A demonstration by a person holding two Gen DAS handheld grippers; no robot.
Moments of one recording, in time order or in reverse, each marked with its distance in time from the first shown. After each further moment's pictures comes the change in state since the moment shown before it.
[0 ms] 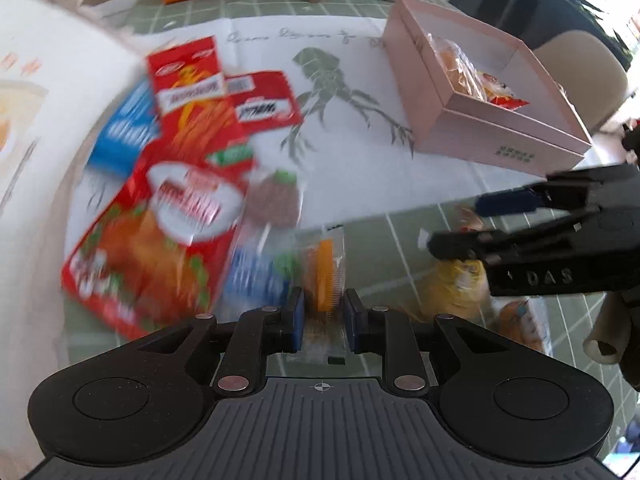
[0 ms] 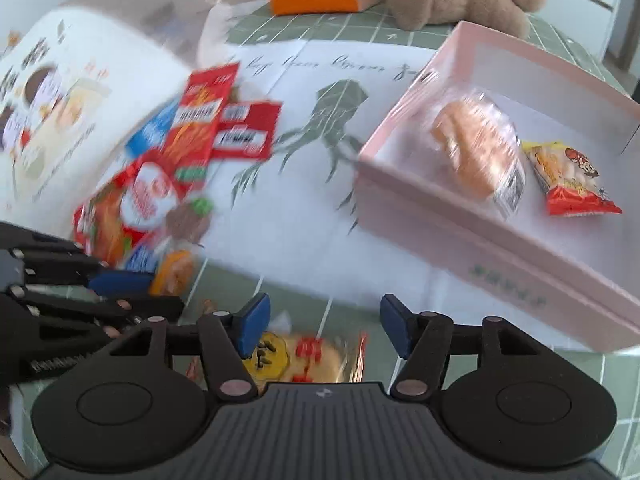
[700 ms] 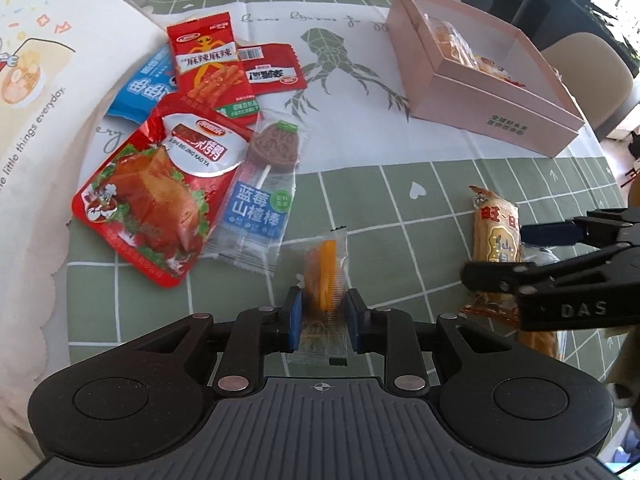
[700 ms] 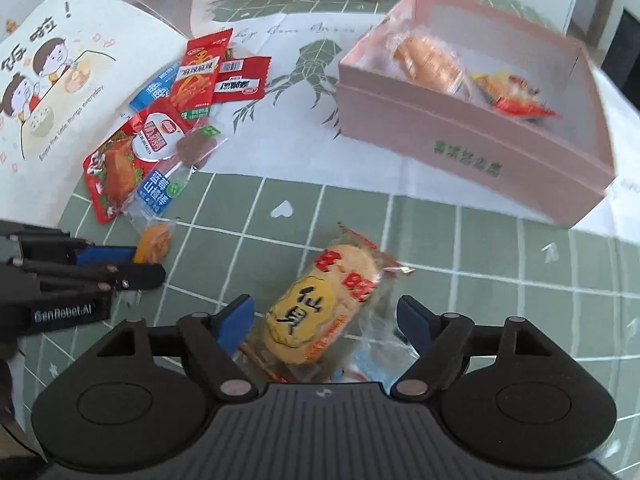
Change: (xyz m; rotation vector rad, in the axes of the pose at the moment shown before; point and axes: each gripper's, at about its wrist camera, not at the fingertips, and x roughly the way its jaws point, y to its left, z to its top) left arm -0.008 -0.010 -0.034 -0.023 0.001 0.027; right arm -0.024 0.010 -0.053 0.134 0.029 -0.050
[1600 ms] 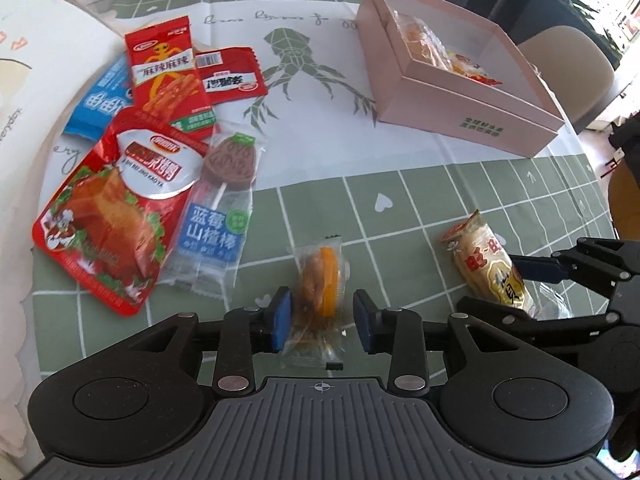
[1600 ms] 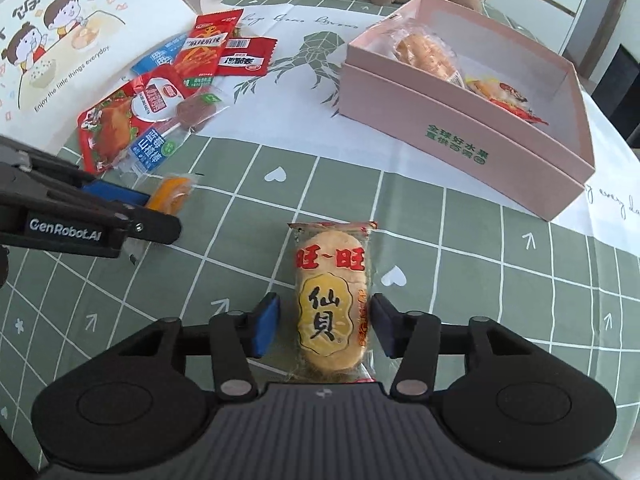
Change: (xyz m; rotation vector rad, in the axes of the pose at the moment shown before) left arm 0.010 -0.012 0.017 0.031 0.024 -0.075; right arm -0.011 0.013 -0.027 -0.136 -0.036 -0.120
